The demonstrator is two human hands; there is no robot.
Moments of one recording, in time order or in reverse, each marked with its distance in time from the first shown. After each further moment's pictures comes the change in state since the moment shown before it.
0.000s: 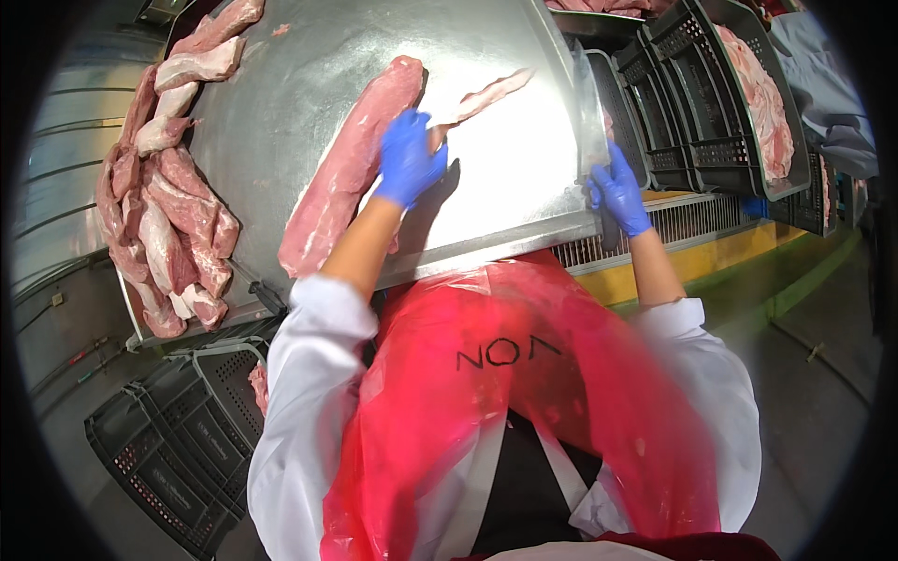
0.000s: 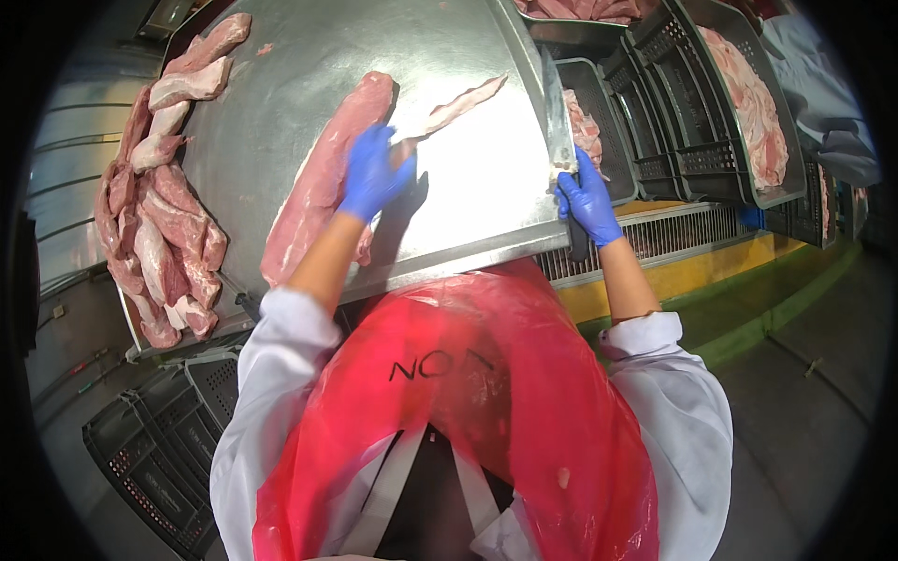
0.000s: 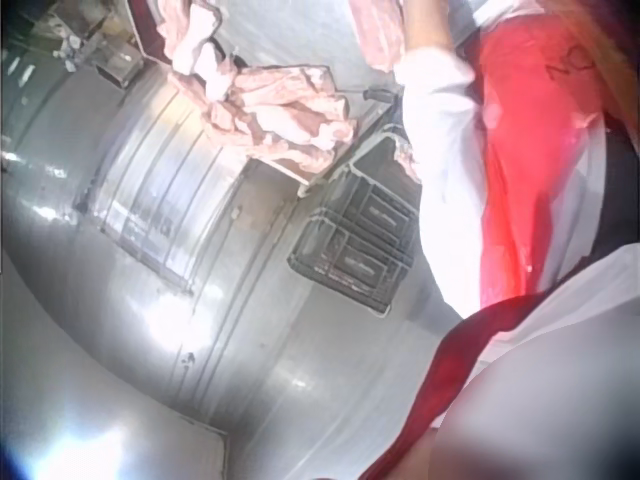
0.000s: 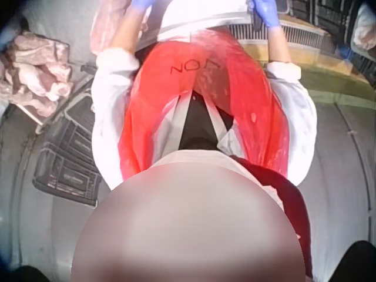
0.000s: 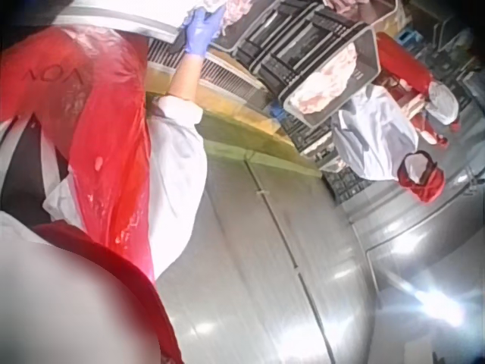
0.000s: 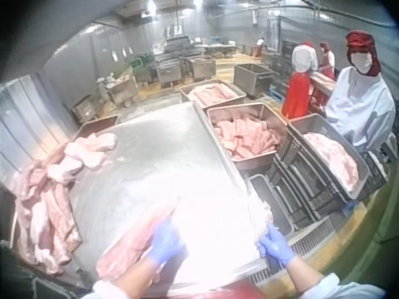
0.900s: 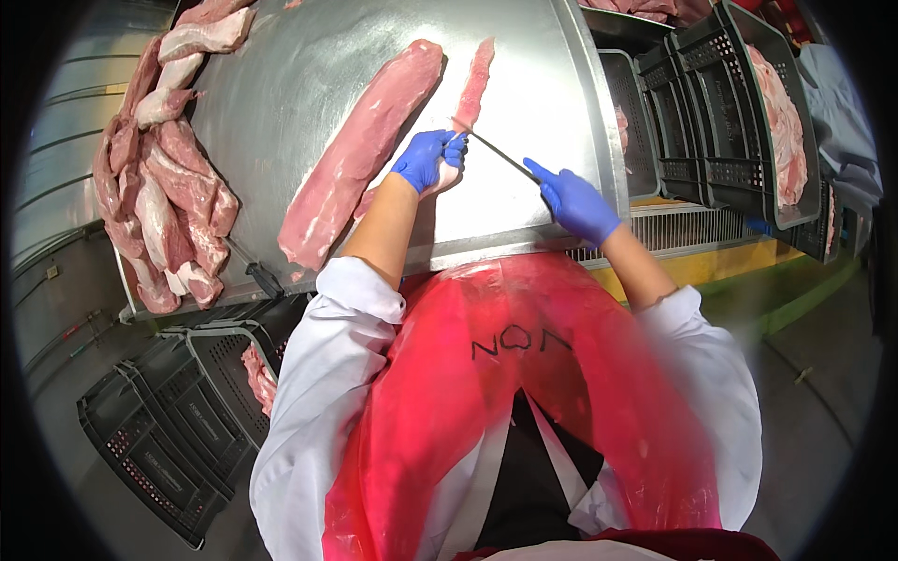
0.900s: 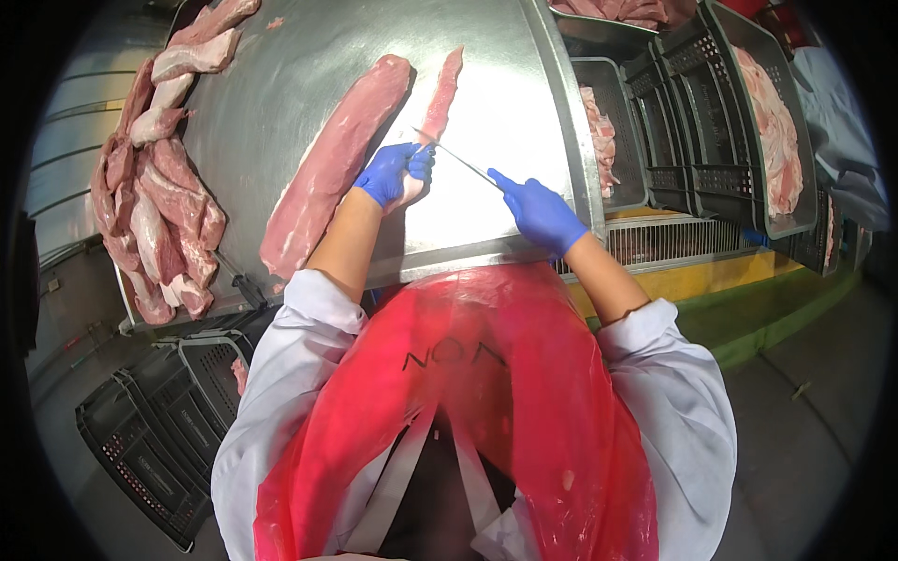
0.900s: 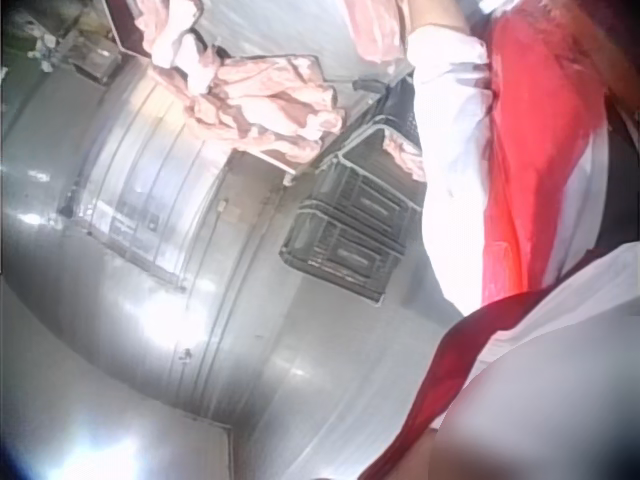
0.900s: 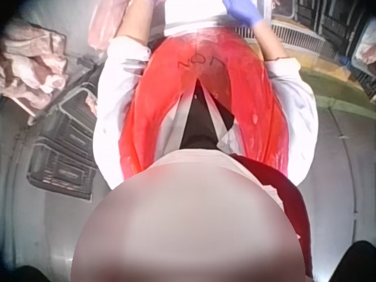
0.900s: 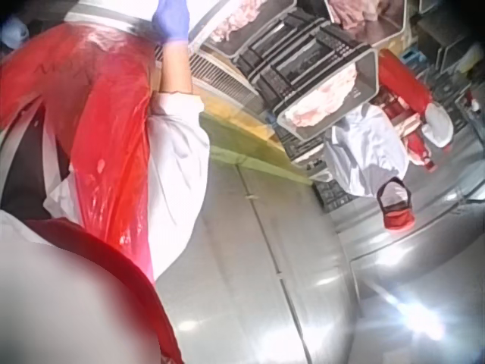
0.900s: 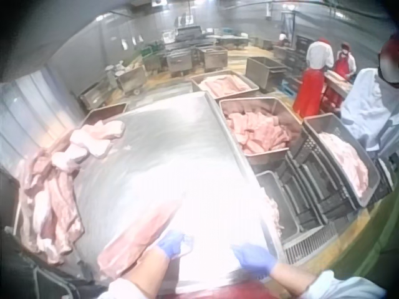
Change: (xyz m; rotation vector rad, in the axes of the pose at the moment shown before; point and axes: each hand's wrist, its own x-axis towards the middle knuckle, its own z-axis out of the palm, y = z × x) left_hand -0.006 -0.042 0.056 -2.090 -0.396 -1.409; right_hand 0.015 -0.029 0.086 -1.115 -0.429 -0.176
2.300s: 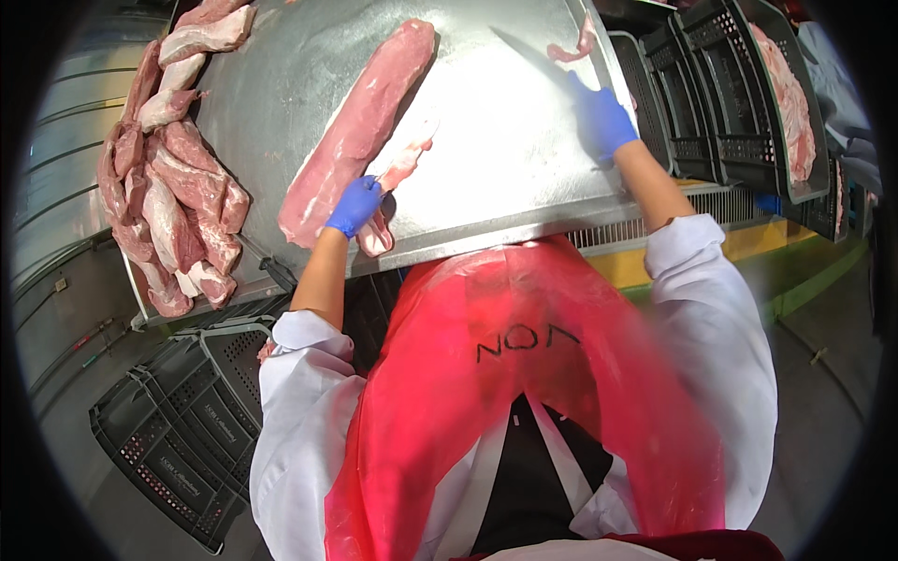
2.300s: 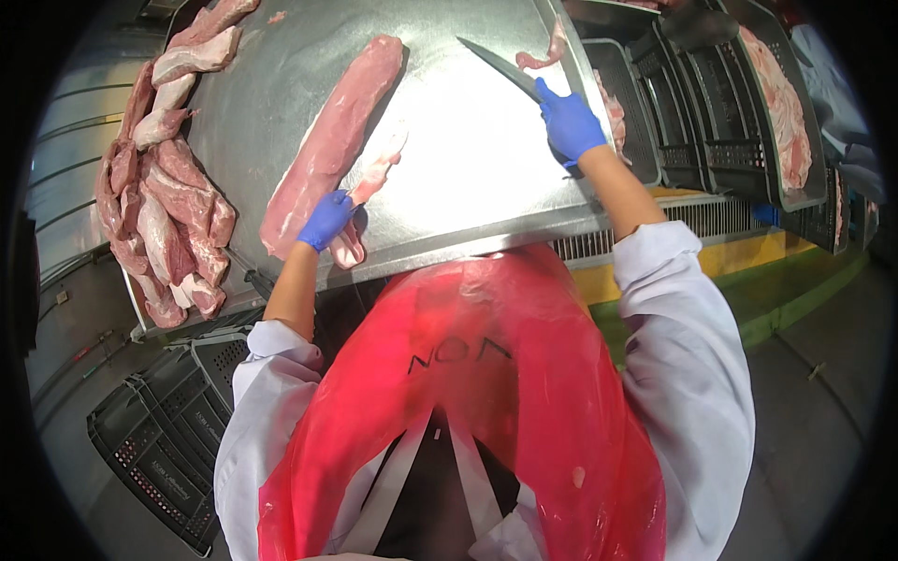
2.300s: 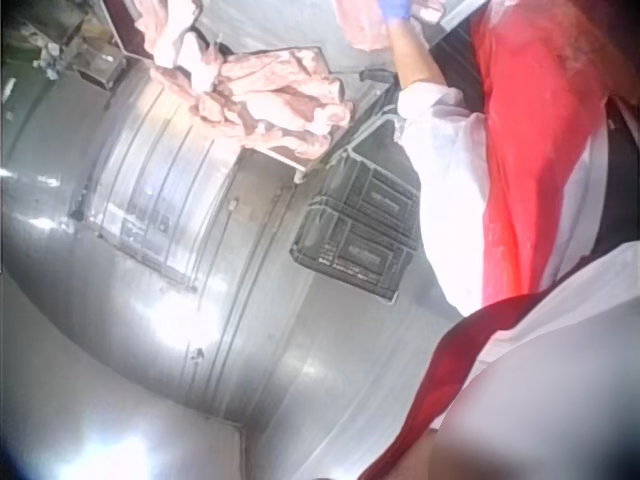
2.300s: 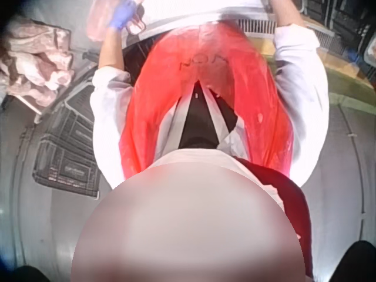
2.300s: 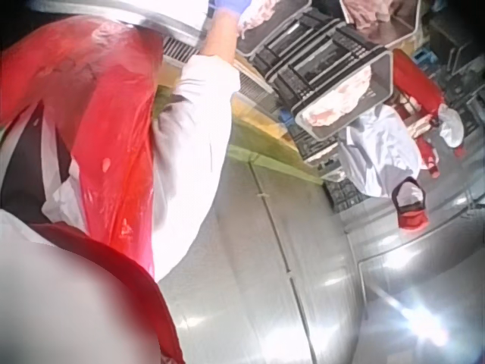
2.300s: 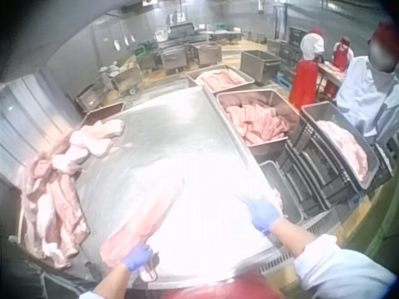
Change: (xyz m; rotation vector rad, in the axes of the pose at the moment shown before) left_hand -0.138 0.042 -0.136 1.692 0.493 0.411; right_hand 0.075 0.058 -0.008 -0.266 0.369 0.125
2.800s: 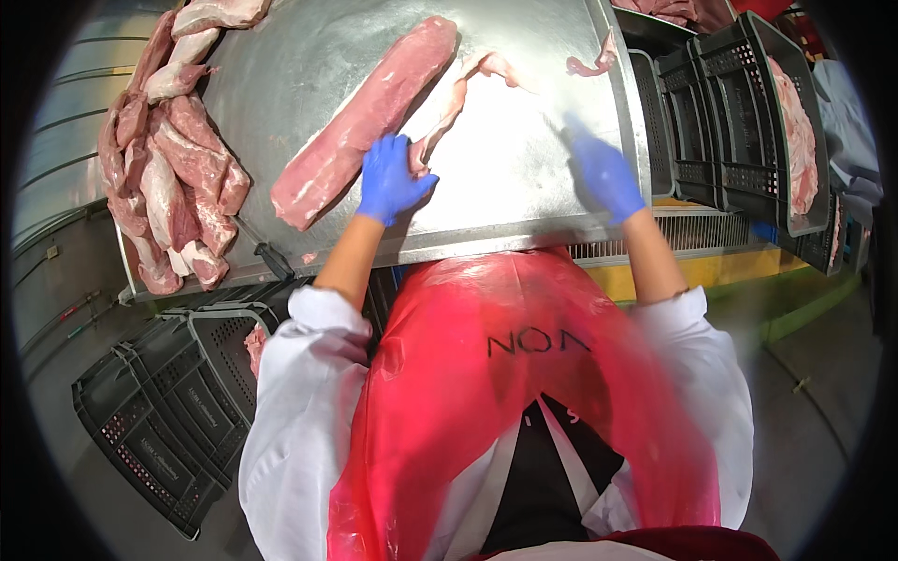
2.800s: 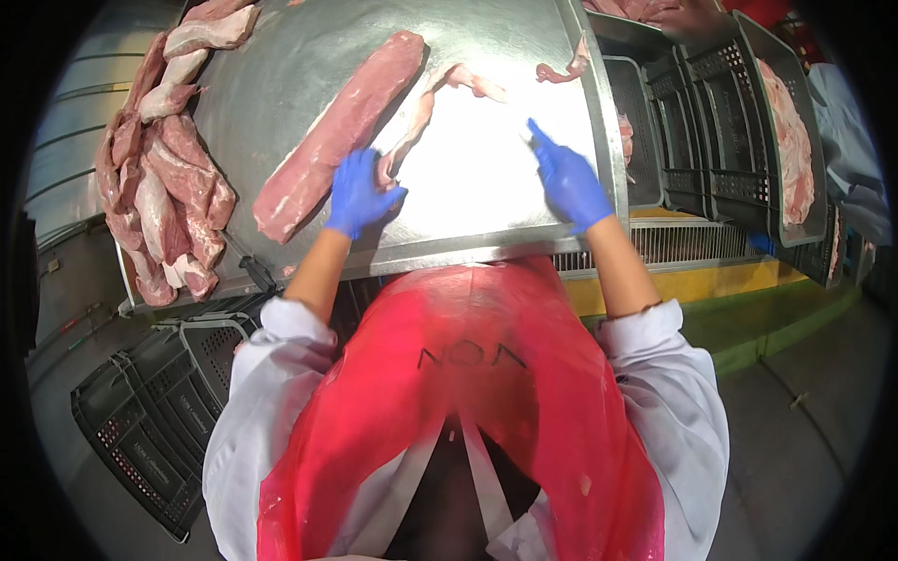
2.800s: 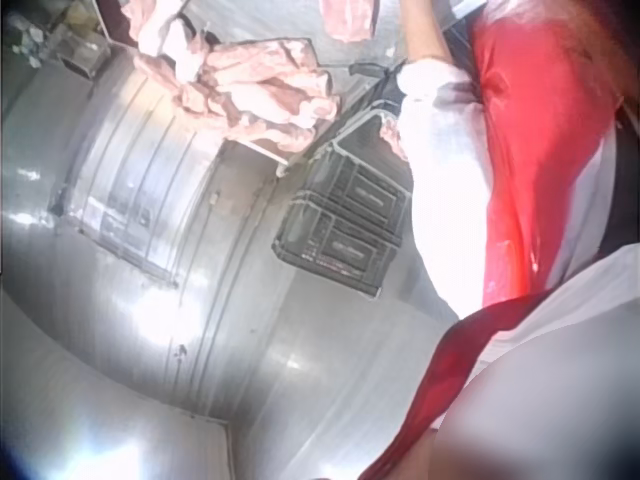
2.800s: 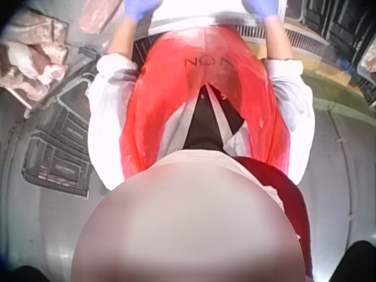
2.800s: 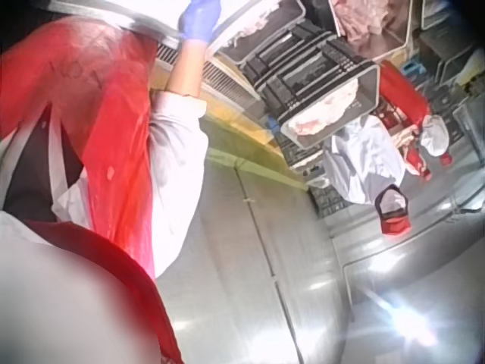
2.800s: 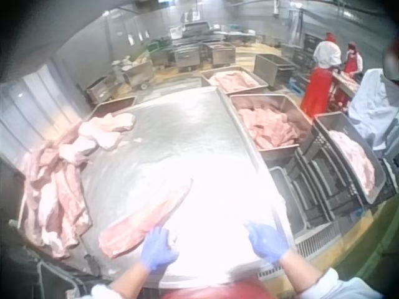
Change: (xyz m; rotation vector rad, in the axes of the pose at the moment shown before) left_hand 0.000 0.085 0.031 0.516 0.506 0.470; right_hand -0.057 -0.042 -0.003 0.460 0.020 -0.158
